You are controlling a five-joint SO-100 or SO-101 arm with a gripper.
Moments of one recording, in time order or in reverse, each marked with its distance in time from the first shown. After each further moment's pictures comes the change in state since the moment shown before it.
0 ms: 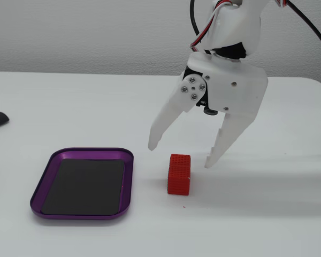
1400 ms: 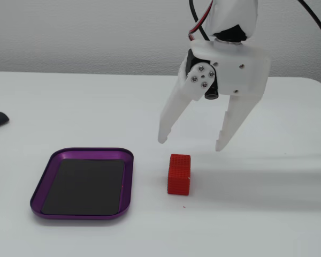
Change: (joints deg) arm 3.4 -0.1 -4.9 9.1 -13.6
